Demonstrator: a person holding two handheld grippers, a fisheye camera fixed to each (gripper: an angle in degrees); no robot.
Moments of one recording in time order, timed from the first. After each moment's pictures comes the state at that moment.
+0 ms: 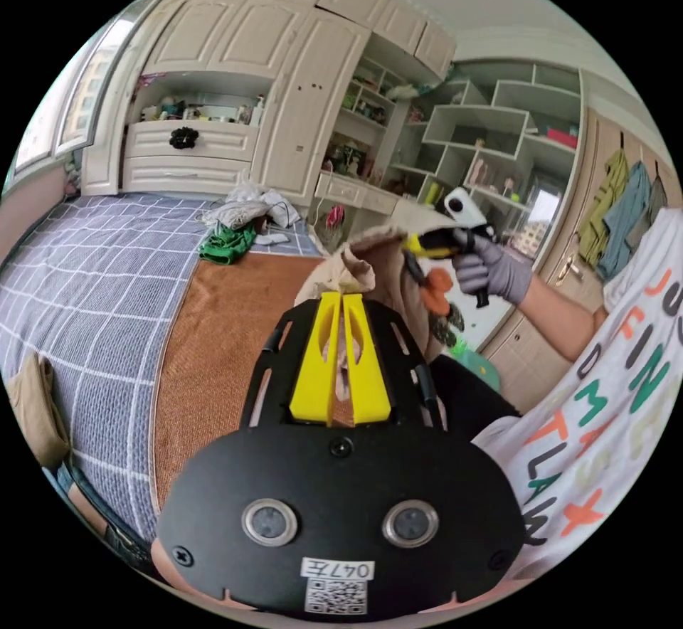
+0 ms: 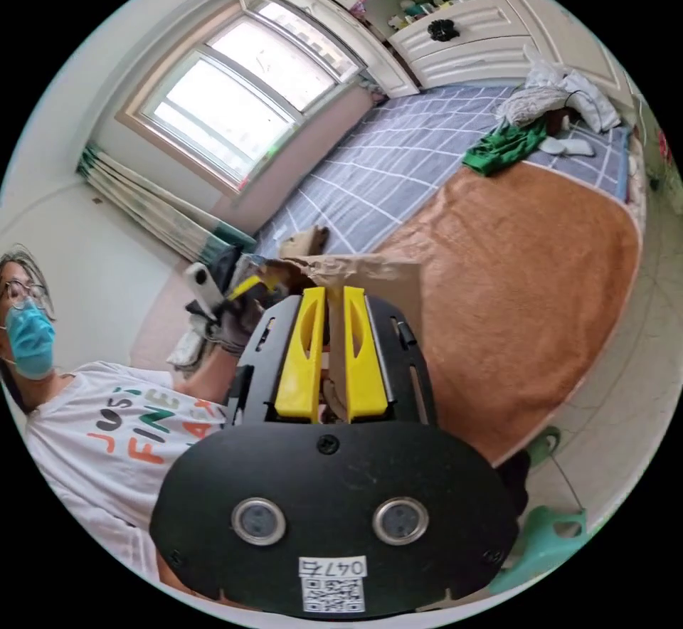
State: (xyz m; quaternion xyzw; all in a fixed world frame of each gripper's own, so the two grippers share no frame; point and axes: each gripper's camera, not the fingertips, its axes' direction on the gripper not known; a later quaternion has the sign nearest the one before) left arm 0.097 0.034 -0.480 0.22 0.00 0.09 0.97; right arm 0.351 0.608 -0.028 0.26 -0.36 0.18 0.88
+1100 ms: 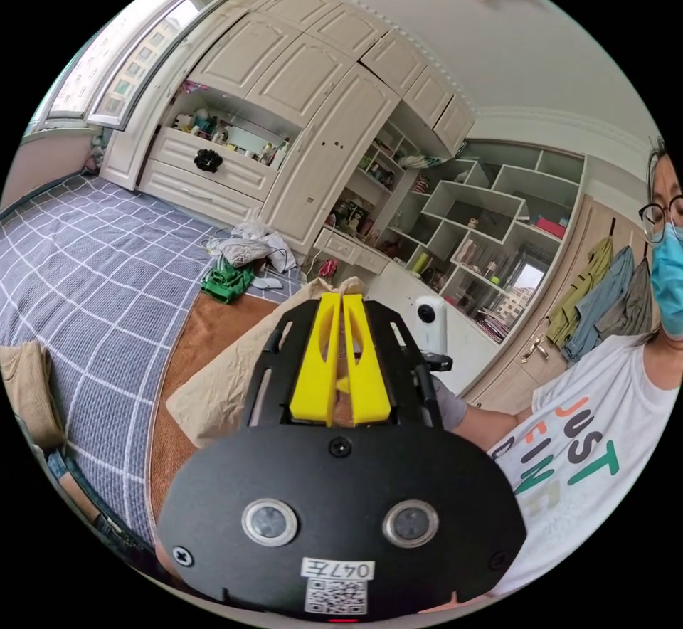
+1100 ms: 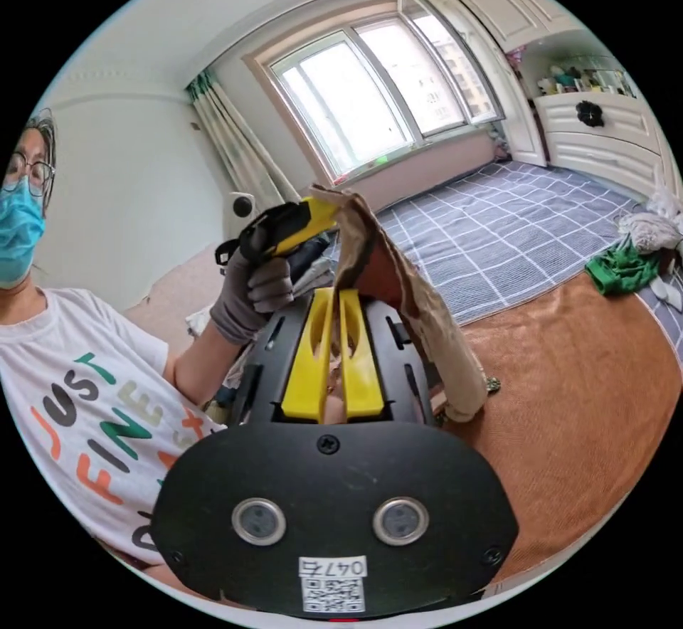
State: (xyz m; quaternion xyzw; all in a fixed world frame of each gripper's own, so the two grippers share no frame) left arm -0.205 -0.059 -0.770 0.30 0.03 0.01 0.95; right arm 0.439 0.407 -0.133 0.41 -0.37 -0.02 0.83
